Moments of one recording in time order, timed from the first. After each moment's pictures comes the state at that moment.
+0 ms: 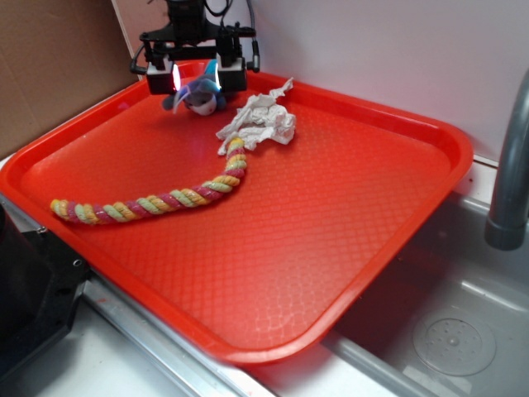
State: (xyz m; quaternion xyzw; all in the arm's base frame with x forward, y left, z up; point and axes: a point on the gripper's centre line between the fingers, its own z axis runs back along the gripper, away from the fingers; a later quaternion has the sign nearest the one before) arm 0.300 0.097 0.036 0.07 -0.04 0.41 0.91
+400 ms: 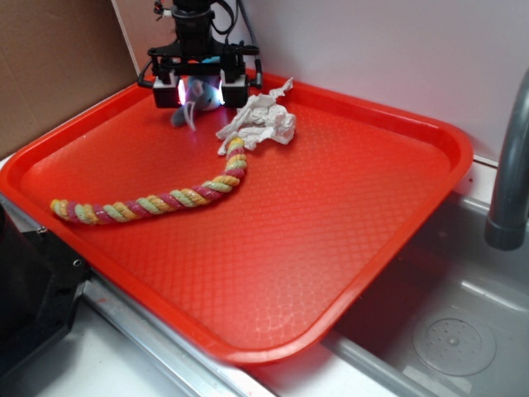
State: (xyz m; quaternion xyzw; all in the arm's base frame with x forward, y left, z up) arm 0.304 0.097 0.021 0.06 -0.02 0.39 0.92
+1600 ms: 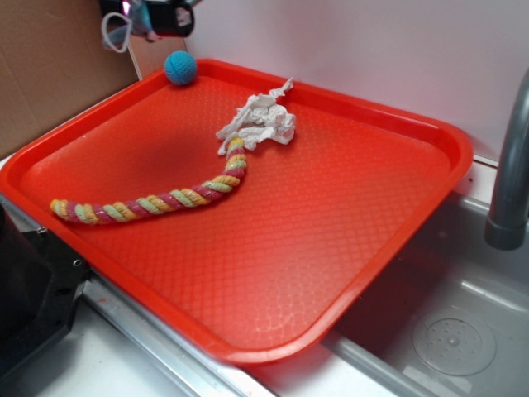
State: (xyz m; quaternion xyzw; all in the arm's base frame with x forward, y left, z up) arm 0.229 0.045 0.153 -0.02 0.03 0.11 0.99
